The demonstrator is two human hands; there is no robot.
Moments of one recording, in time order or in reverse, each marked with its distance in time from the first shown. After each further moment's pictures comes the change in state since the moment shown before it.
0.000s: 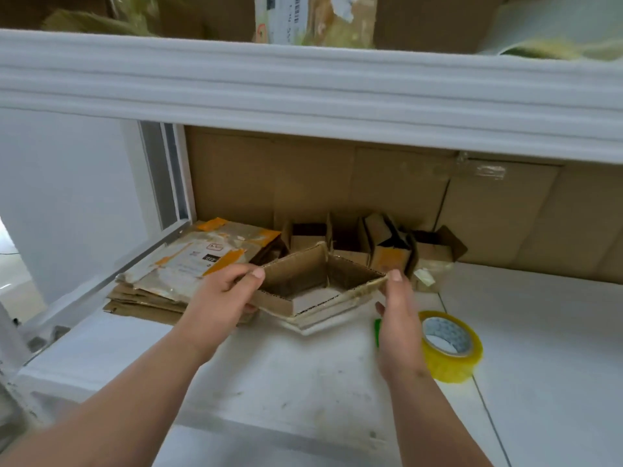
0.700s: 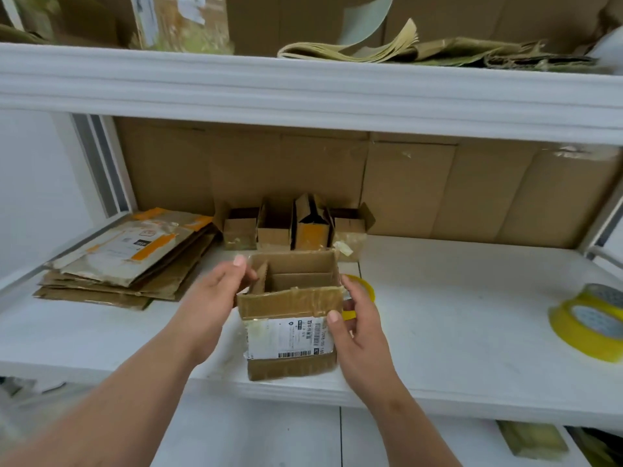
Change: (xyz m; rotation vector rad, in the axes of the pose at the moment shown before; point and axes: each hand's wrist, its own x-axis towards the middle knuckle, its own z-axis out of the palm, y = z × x) left_hand -0.080 0.040 0.125 -0.068 -0.069 -0.087; right_hand -0.051 0.019 -0.157 -0.382 -0.231 -0.287
